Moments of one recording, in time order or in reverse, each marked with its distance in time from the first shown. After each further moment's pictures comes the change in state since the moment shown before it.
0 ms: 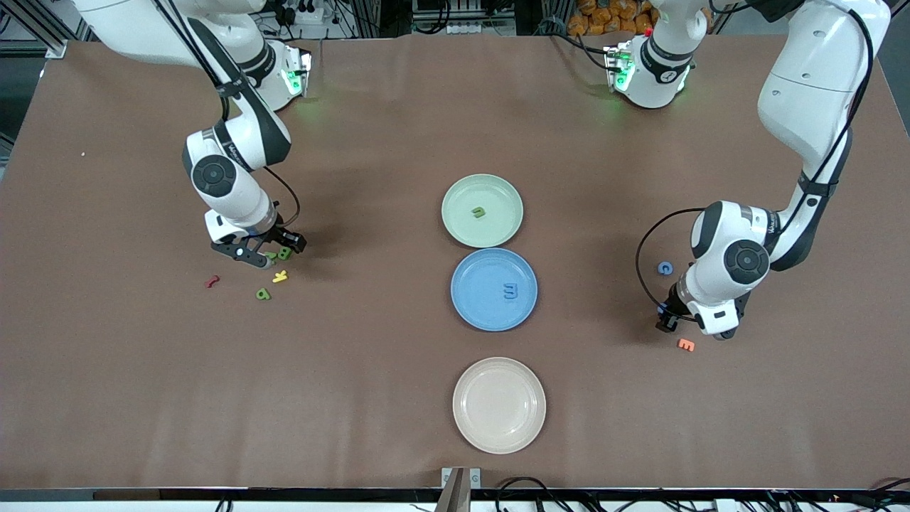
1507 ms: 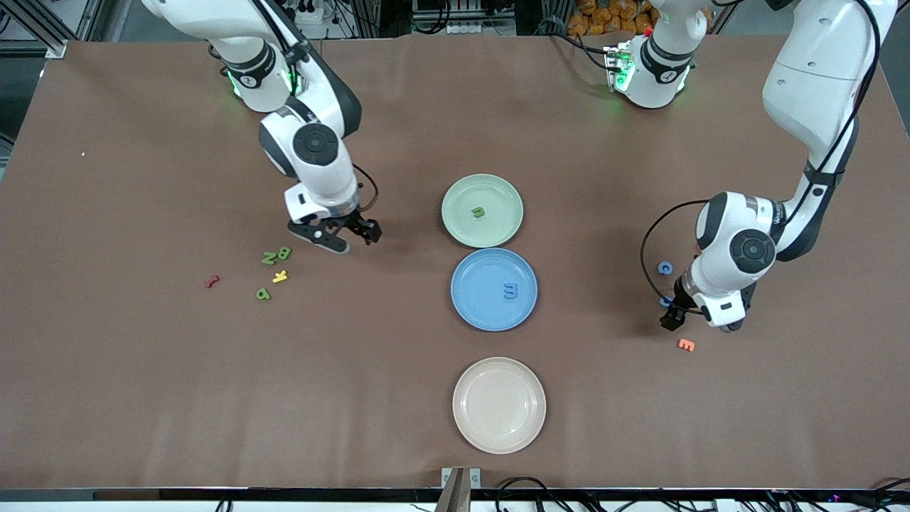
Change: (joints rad) left arm 0.006 -0.030 0.005 -0.042 0.000 0.027 -0.007; right arm 0.328 -0.010 -0.006 0.192 -0.003 -0.193 0.326
